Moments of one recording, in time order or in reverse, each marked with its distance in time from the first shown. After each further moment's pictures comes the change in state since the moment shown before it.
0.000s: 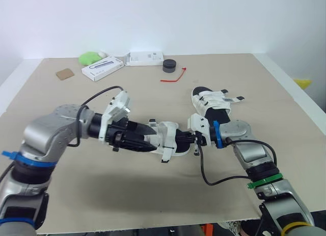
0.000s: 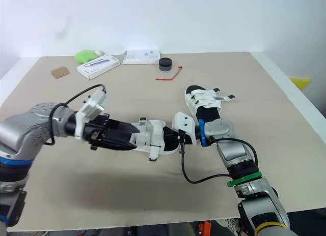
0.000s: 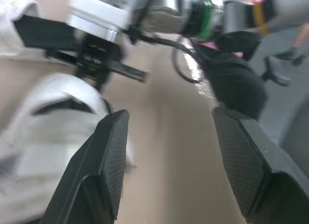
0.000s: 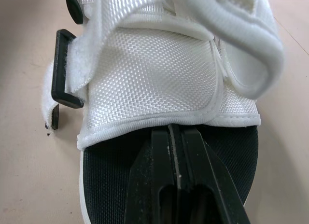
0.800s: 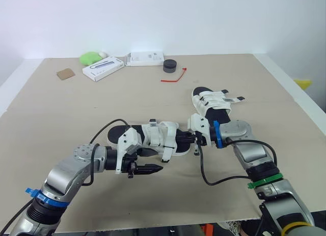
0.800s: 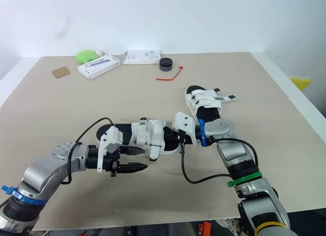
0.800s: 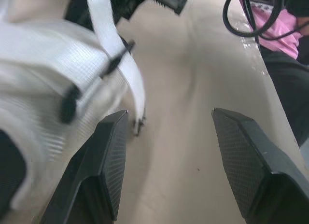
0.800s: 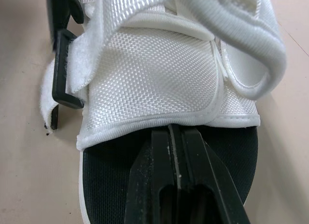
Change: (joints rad) left arm 0.308 -0.178 -0.134 -0.044 0.231 -0.244 0.293; right arm 0.000 0.000 0.000 0.000 -0.004 -0.002 0.000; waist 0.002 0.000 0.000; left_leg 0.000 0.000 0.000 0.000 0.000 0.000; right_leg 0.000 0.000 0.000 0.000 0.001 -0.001
